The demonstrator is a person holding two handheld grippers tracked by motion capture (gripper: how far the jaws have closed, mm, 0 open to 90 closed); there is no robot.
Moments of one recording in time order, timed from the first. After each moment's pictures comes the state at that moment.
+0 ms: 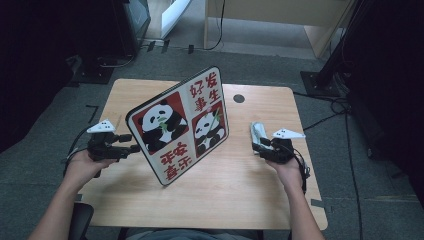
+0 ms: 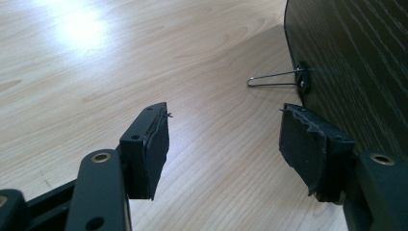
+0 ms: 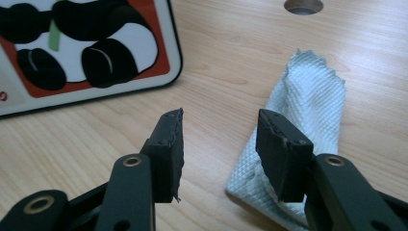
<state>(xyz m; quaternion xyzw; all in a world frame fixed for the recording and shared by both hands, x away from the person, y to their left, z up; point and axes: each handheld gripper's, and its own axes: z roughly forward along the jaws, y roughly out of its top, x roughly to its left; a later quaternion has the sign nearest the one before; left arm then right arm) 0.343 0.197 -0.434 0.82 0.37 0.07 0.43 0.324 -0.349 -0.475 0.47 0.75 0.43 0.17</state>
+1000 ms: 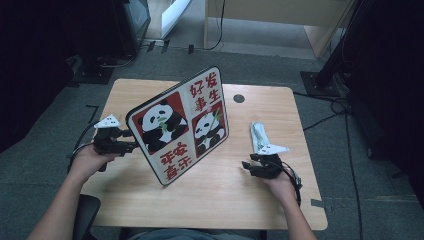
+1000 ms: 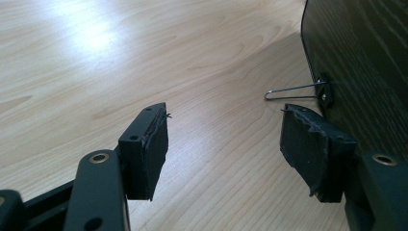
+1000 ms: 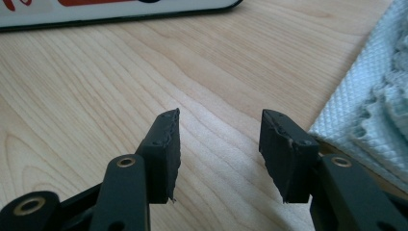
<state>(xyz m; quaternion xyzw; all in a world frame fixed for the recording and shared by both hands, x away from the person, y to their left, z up) 0.360 0.189 -0.440 0.81 0.38 0.09 0.43 0.299 -0.322 -0.512 0.42 0.81 0.39 0.13</state>
